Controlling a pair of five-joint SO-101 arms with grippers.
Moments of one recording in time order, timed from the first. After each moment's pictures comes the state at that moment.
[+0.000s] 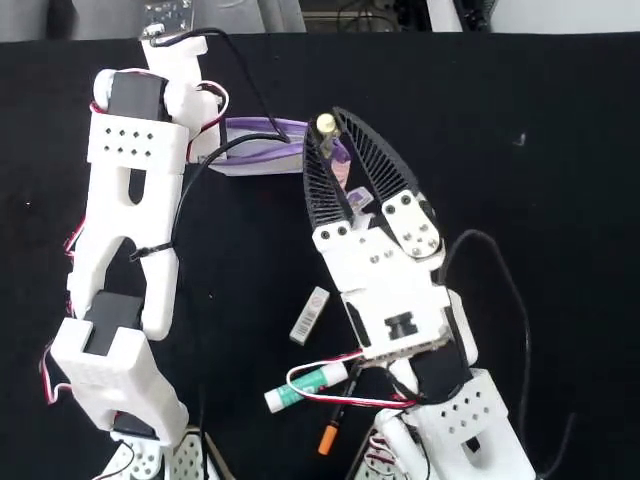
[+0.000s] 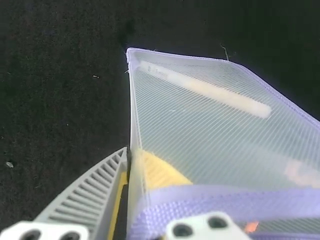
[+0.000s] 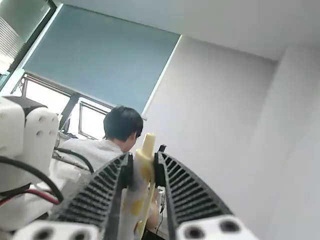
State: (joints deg) left arm 3.1 12.6 -37.4 100.2 12.8; right arm -26.5 -73.3 67.6 -20.0 29.1
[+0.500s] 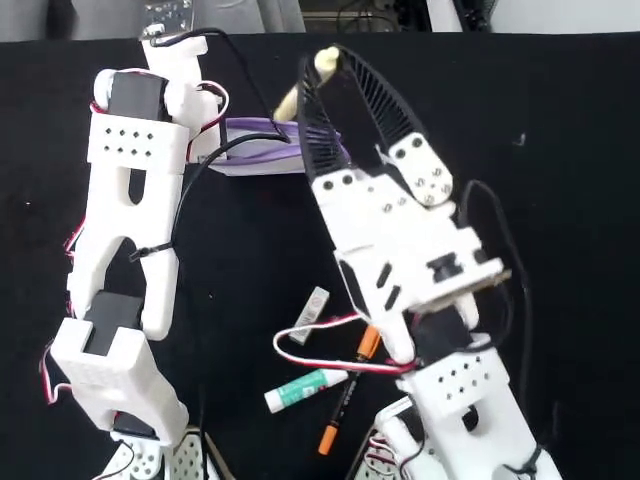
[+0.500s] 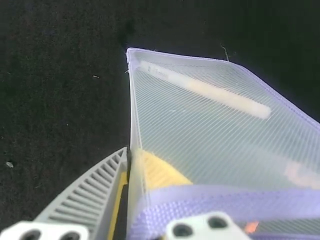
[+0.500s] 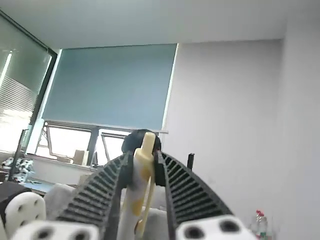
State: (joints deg) left arm 3.1 12.6 -37.4 100.2 12.8; right arm -26.2 -56.8 50.1 -20.5 10.4
